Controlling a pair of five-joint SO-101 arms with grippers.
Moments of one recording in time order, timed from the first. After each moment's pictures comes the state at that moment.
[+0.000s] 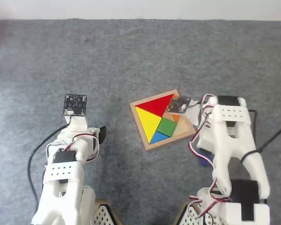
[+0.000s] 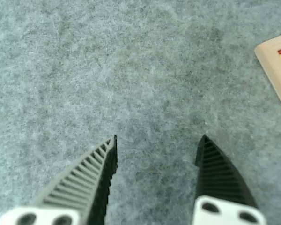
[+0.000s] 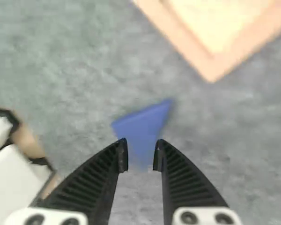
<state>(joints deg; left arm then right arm) -11.2 -49.0 84.3 32.4 -2.5 -3.0 -11.0 35.9 82.9 66.2</state>
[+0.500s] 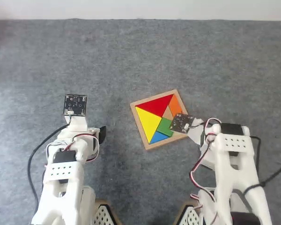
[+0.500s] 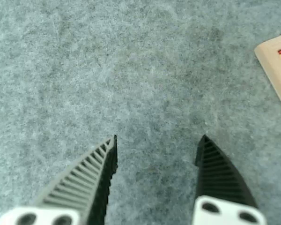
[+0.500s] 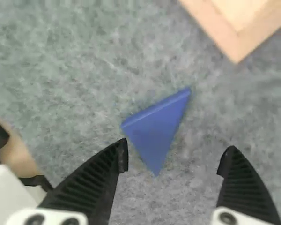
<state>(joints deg) -11.2 -49.0 84.3 32.4 -2.5 -0.2 -31.1 57.6 71.3 66.2</state>
